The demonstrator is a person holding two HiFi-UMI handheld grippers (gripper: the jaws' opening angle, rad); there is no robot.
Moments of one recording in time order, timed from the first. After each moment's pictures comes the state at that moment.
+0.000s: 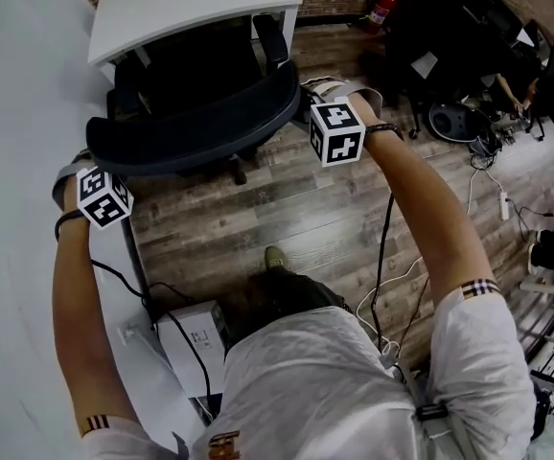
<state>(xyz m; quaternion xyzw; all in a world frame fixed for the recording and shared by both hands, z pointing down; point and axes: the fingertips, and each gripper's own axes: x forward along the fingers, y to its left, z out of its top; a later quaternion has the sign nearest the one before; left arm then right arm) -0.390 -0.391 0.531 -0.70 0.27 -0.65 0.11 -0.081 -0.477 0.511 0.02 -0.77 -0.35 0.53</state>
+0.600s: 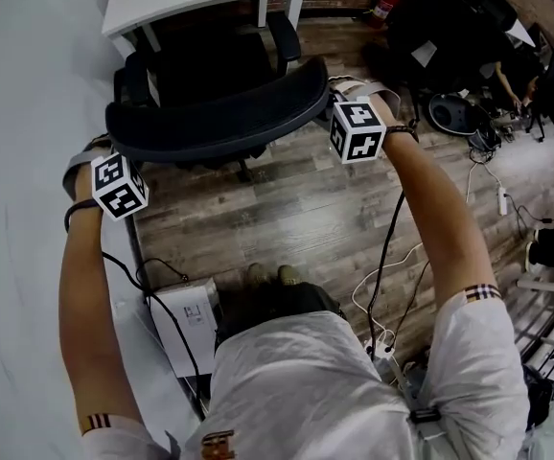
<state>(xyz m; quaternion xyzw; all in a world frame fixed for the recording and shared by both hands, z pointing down) -0.356 -0.292 0.515 -0.70 0.27 -0.65 0.13 -0.049 -0.377 0.504 0.03 -0.77 -0.35 0.53</state>
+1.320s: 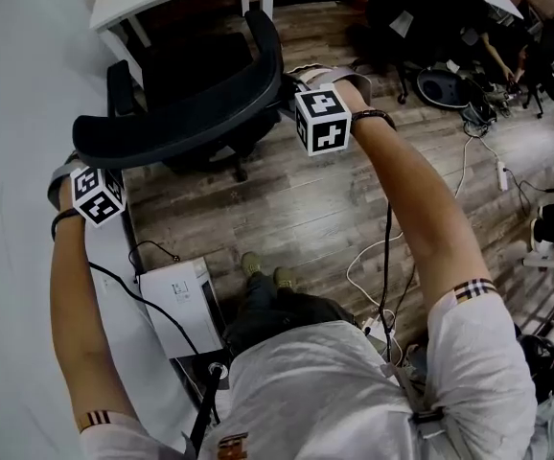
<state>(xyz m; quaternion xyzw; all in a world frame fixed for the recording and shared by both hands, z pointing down) -0.312 -0.178 0.517 -0.68 0.29 -0.66 0.12 -0.005 -0.267 0.498 0.02 -0.77 -0.37 0.52</state>
